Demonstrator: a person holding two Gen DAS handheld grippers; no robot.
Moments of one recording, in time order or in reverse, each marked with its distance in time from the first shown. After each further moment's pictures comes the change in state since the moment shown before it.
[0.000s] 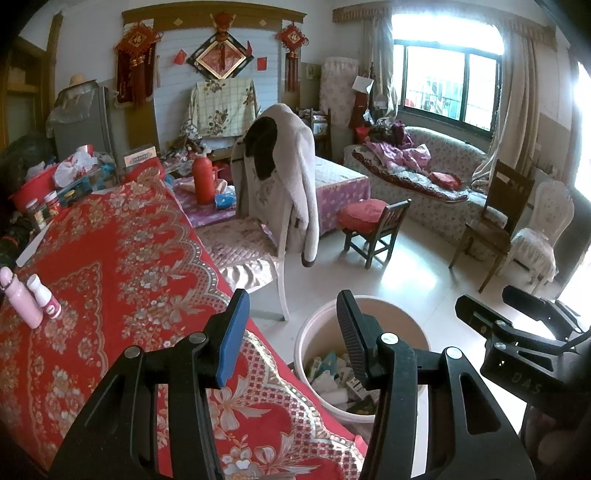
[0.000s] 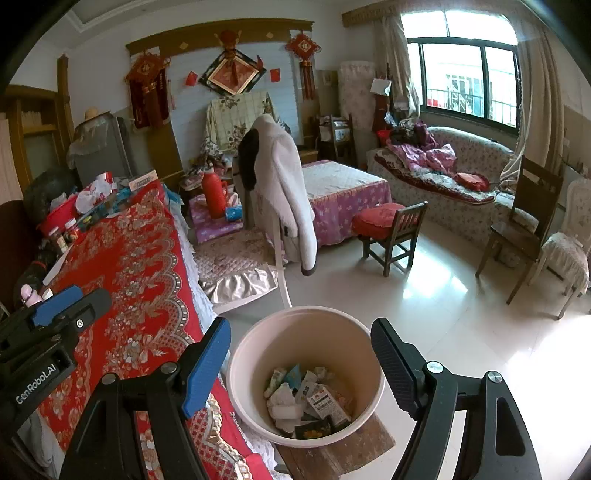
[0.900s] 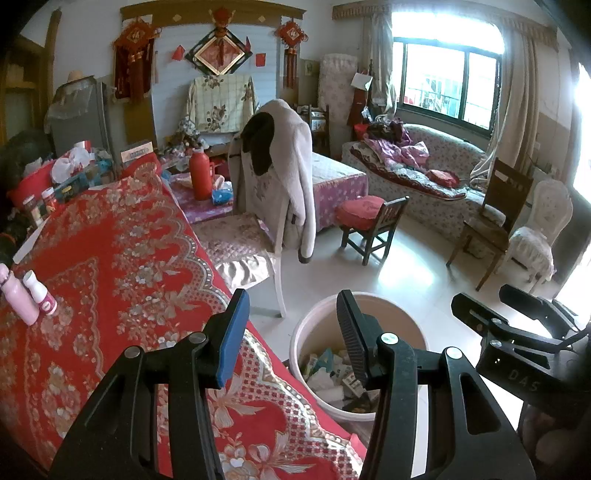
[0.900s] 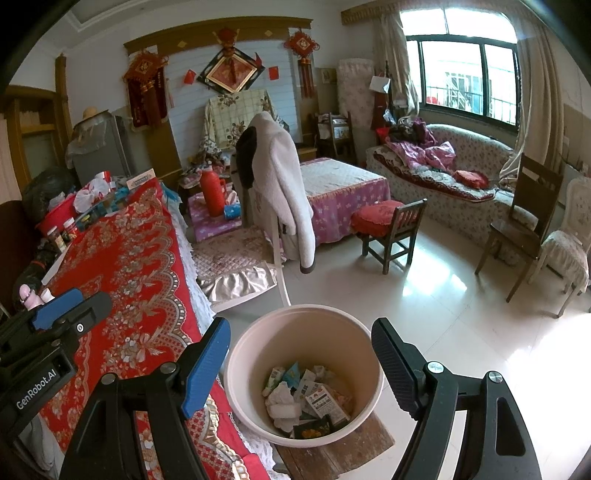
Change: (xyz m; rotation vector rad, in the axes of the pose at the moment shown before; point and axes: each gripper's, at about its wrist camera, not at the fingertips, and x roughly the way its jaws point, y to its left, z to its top) left arm 0.001 0.000 -0.003 -0.004 0.007 -0.005; right arm 0.001 -0.004 0.001 0.002 0.012 -0.002
